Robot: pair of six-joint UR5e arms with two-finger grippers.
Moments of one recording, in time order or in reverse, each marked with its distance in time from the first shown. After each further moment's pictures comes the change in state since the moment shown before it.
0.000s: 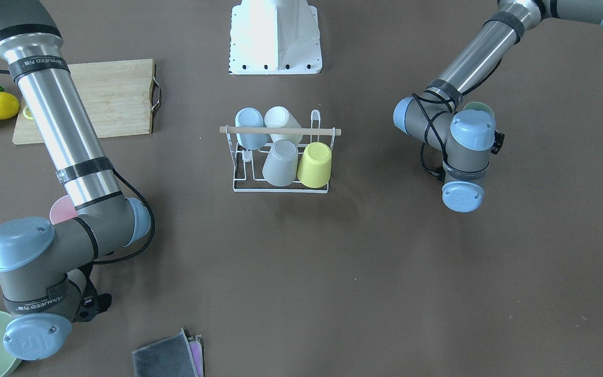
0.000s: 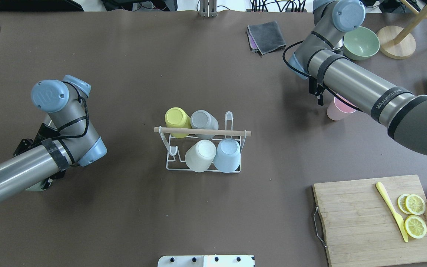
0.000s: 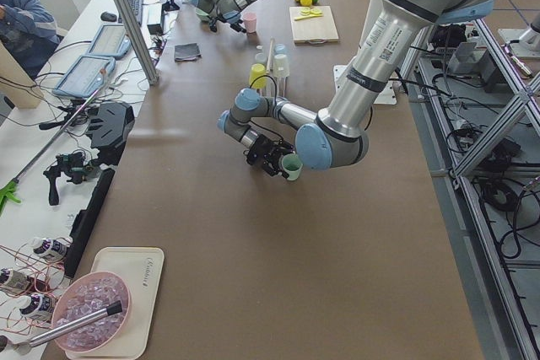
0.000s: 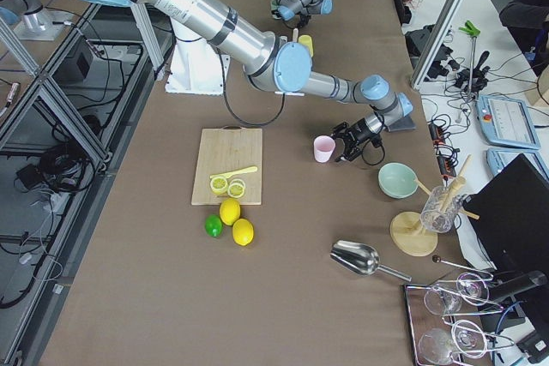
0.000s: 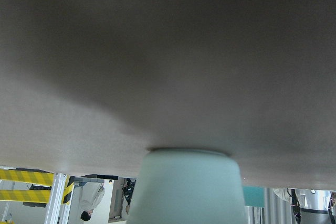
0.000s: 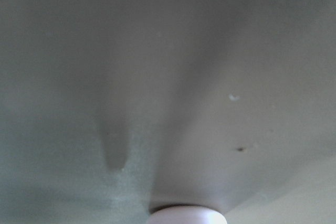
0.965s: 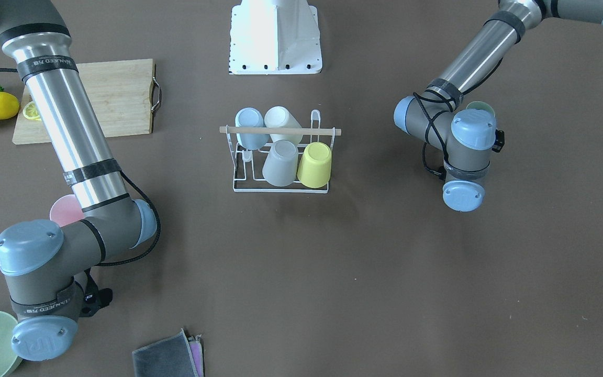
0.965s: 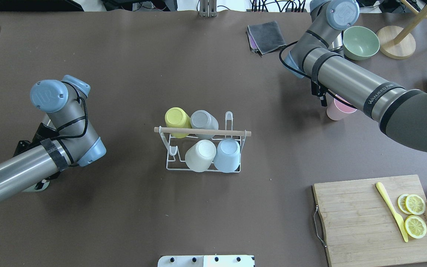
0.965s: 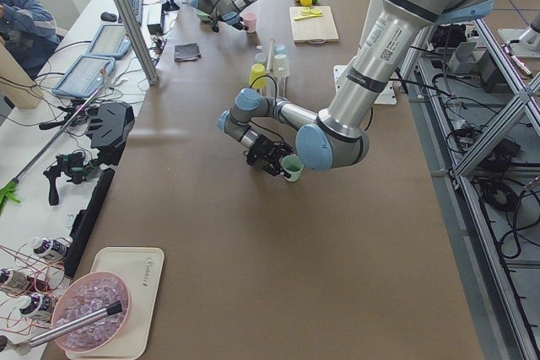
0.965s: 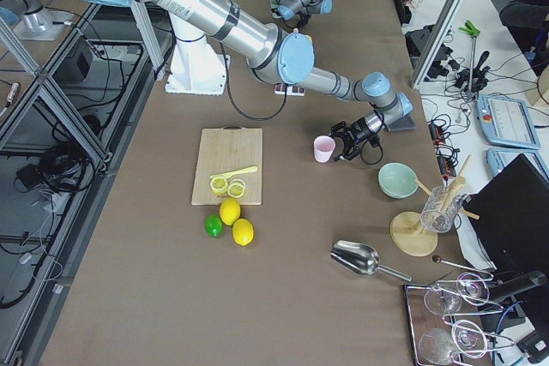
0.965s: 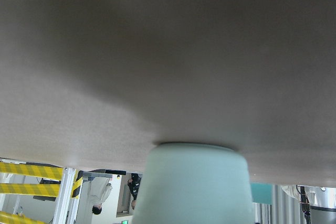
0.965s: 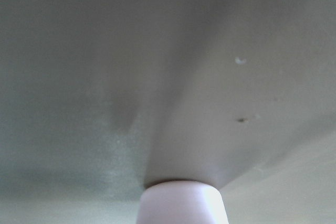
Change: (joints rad) left arm -0.001 0.003 -0.004 0.006 0.010 -0.003; right arm -0.006 0.051 -0.083 -0.042 -0.048 -0.055
